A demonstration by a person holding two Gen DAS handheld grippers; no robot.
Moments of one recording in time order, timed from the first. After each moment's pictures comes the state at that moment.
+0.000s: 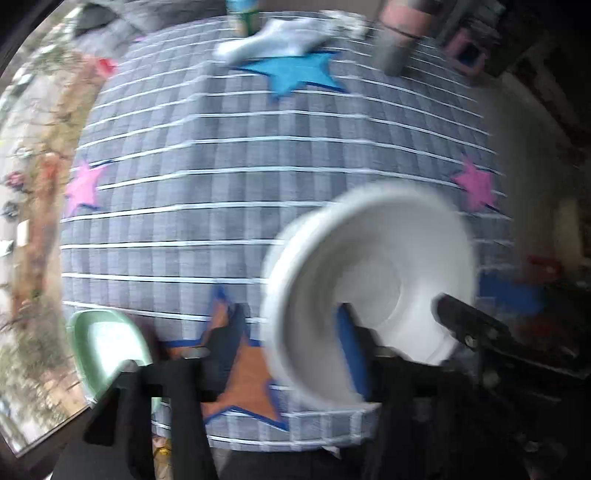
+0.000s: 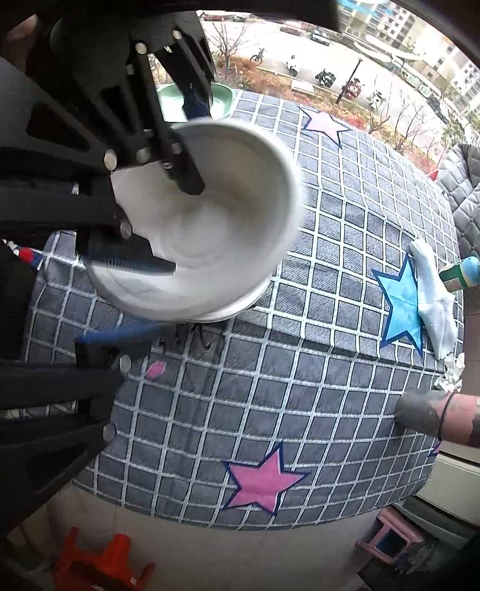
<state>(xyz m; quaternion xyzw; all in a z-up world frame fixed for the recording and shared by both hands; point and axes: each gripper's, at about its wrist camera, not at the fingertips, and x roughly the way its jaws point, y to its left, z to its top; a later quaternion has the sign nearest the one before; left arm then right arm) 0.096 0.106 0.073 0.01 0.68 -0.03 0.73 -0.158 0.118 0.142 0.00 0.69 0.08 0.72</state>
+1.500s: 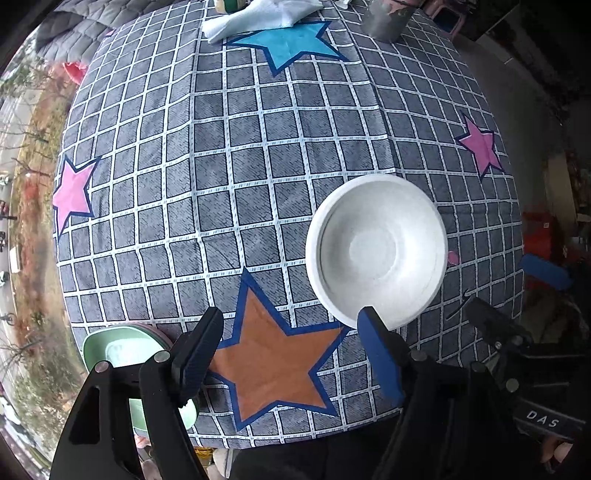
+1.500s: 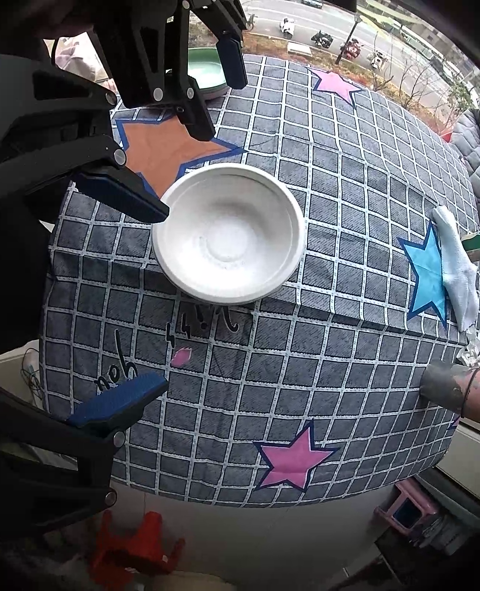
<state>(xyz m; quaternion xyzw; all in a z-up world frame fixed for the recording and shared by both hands) 0.103 0.128 0.051 0.04 0.71 -0.11 0.69 -0.182 0.125 0.128 -0.03 0.71 0.02 0.70</state>
